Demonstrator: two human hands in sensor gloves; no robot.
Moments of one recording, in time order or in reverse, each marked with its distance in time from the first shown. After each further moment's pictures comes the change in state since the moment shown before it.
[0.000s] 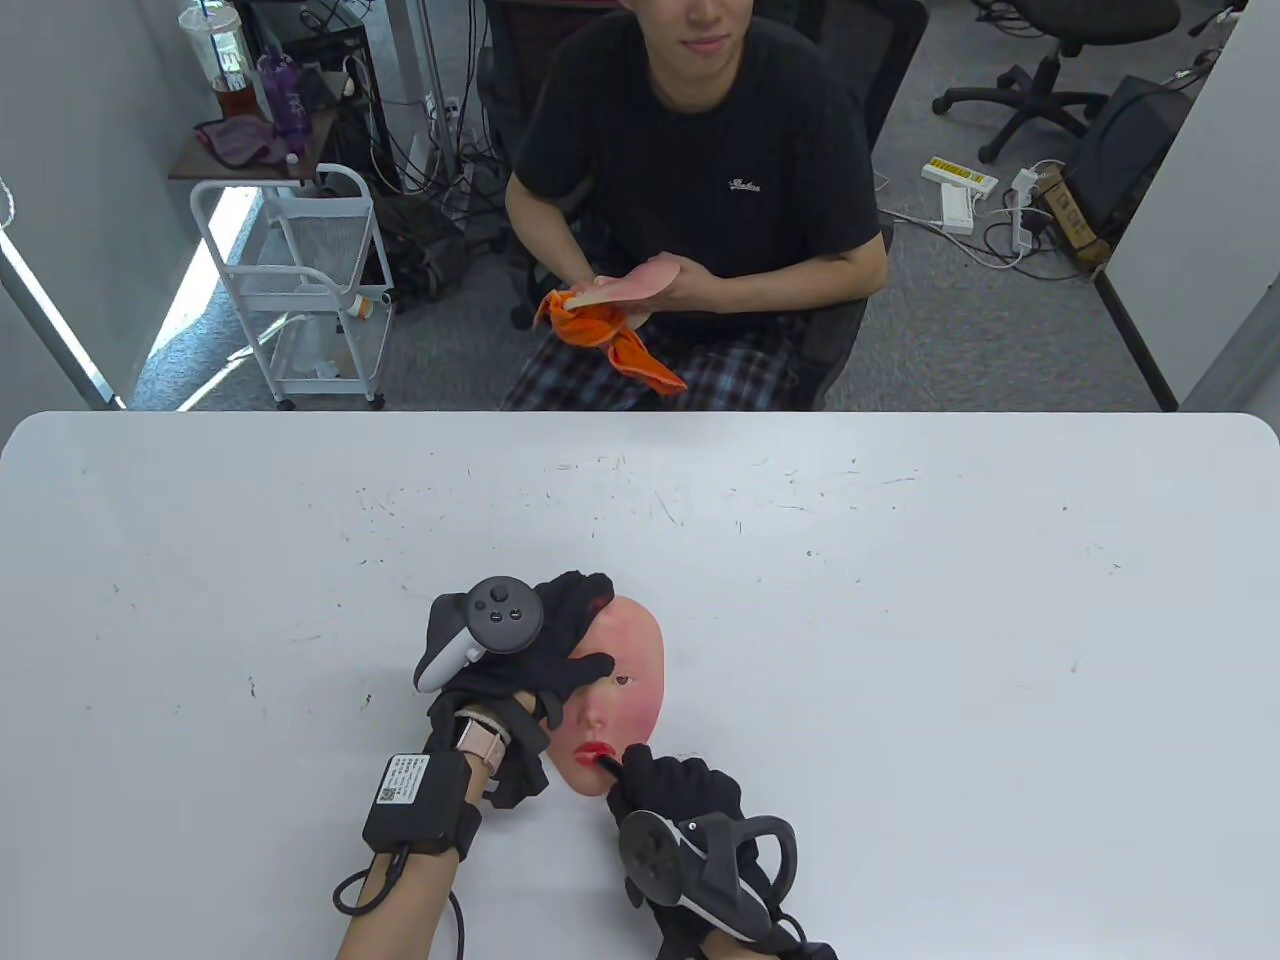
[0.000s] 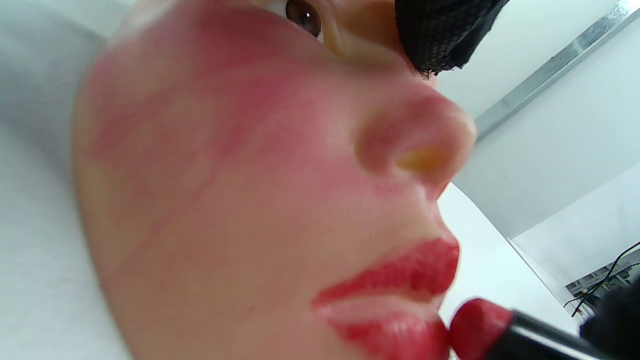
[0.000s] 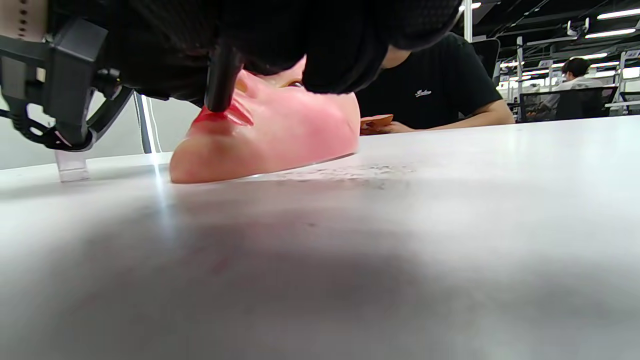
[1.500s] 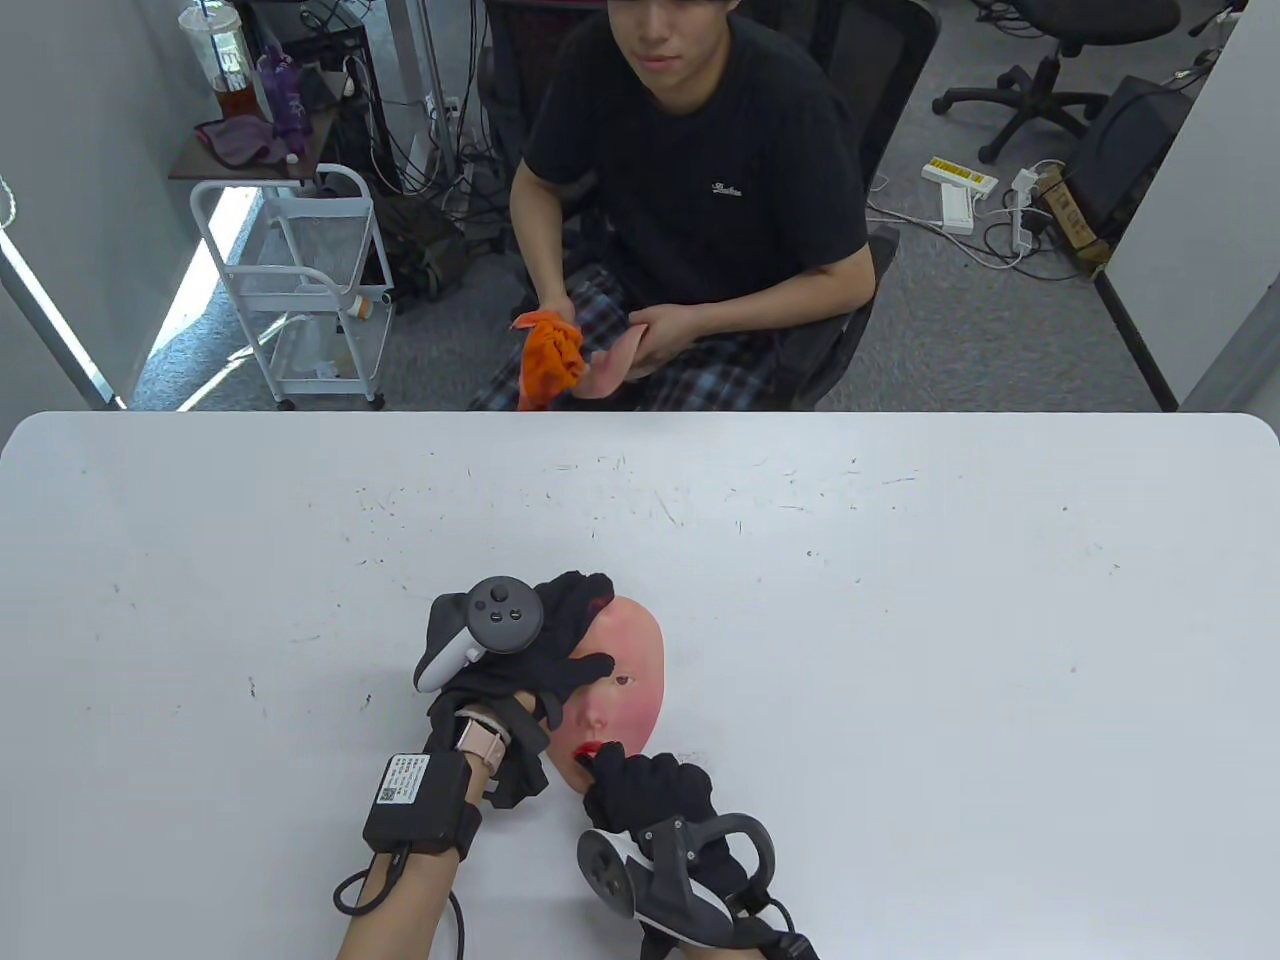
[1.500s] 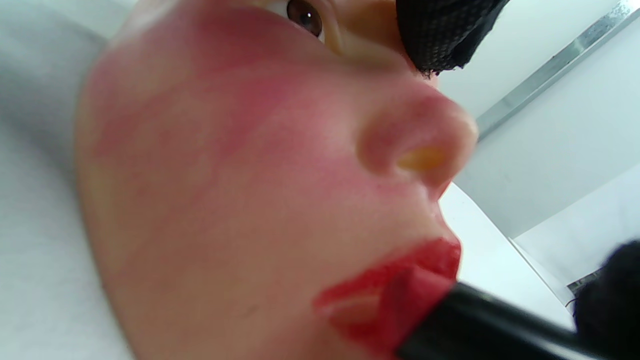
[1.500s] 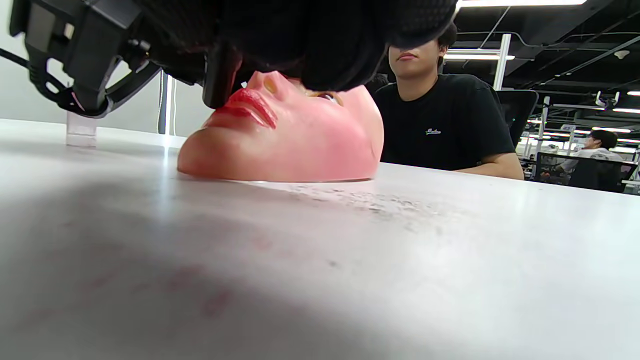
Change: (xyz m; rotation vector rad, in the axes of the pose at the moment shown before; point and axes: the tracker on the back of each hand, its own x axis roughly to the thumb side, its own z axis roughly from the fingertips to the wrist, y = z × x) left_hand 0.000 0.000 0.000 -0.001 0.002 -0.004; right_hand 0.027 0.003 -0.004 -0.049 -0.091 0.182
